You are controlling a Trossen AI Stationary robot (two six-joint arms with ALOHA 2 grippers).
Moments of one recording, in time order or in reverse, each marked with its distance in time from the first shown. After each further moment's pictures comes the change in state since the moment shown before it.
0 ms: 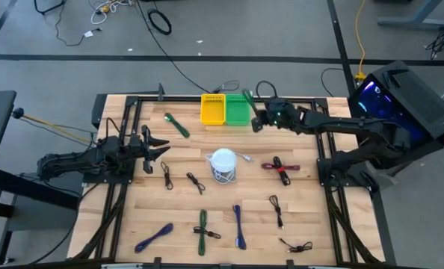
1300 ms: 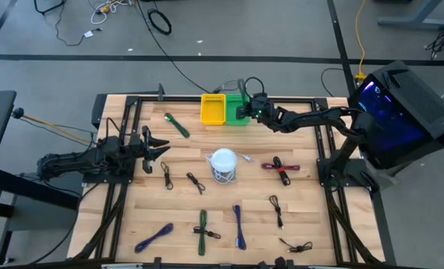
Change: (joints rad) left arm 0.000 0.000 0.000 0.001 0.000 -0.085; right arm -0.060 0.402 0.029 0.487 0.119 0.170
